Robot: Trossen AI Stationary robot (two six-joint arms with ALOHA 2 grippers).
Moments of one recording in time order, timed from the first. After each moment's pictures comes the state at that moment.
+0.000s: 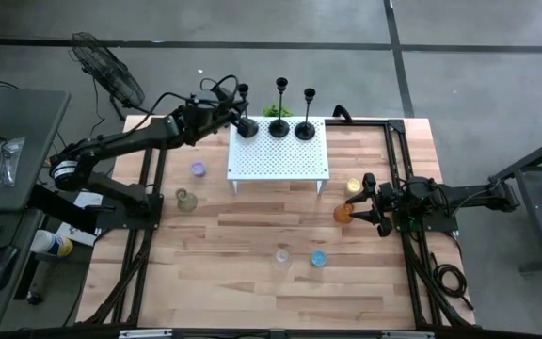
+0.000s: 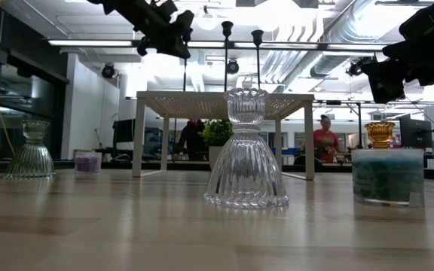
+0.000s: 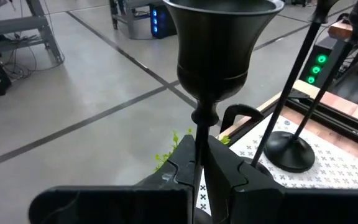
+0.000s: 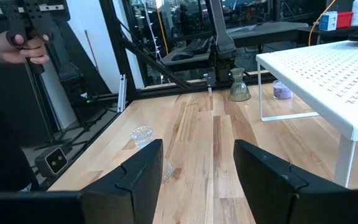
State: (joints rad) left arm 0.45 1.31 1.13 -0.10 -0.38 -0.16; right arm 0.06 0.08 0.01 0.04 -0.10 0.18
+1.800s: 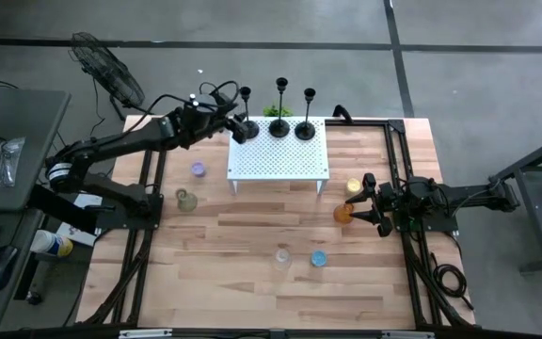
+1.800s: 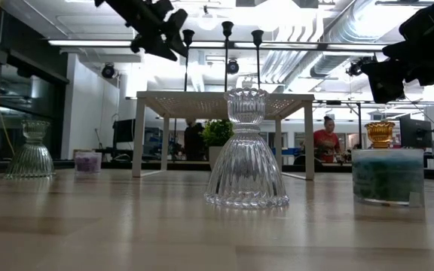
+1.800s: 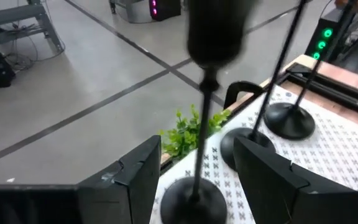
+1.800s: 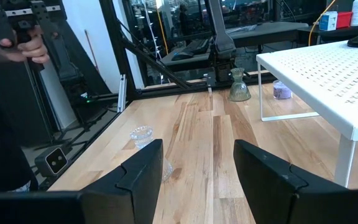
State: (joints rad) left arm 0.42 1.26 1.13 -0.24 -0.40 -0.15; right arm 0.06 0.08 0.01 0.04 -0.10 0.18
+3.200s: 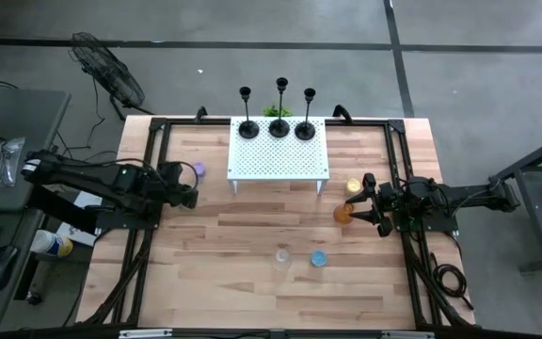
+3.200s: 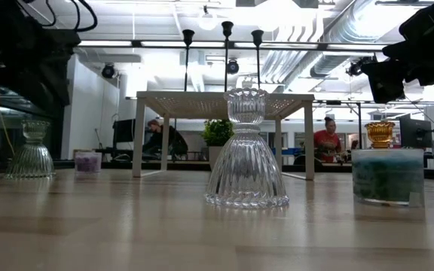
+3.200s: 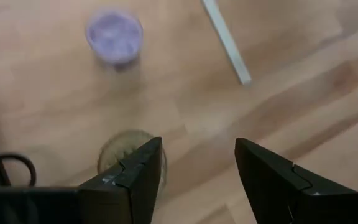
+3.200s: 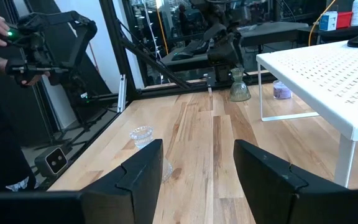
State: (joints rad) left arm -0.18 0.73 0.65 -1.03 -0.44 -1.30; right arm 0.06 0.08 0.01 0.04 -0.10 0.18
